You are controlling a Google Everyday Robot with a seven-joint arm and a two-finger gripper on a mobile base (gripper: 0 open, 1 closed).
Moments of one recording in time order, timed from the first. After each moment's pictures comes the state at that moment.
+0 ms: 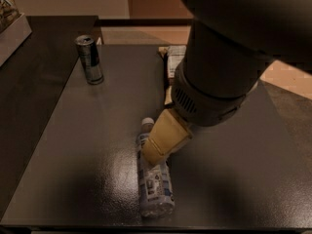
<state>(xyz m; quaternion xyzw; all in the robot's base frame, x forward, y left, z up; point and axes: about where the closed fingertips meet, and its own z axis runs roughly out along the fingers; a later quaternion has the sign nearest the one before) 0.362 -0.066 0.936 -0.31 0.94 -0.01 0.11</state>
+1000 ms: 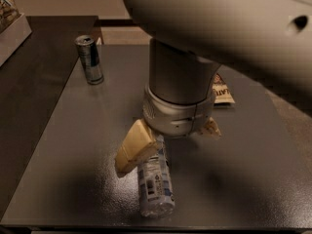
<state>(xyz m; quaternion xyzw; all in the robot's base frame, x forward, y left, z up) 0.341 -0.031 0.897 -0.21 0.98 0.02 -0.02</state>
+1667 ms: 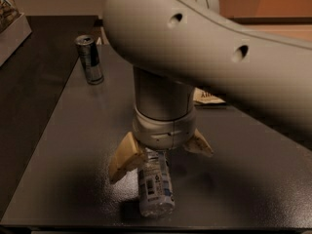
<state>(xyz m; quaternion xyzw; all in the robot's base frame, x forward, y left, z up) 0.335 -0.016 0.863 -0.15 0.99 0.01 -0.06</state>
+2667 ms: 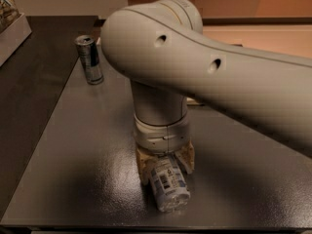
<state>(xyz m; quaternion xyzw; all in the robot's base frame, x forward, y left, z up) 0.342 -0.022 0.836 -0.10 0.99 -0.02 -0.08</state>
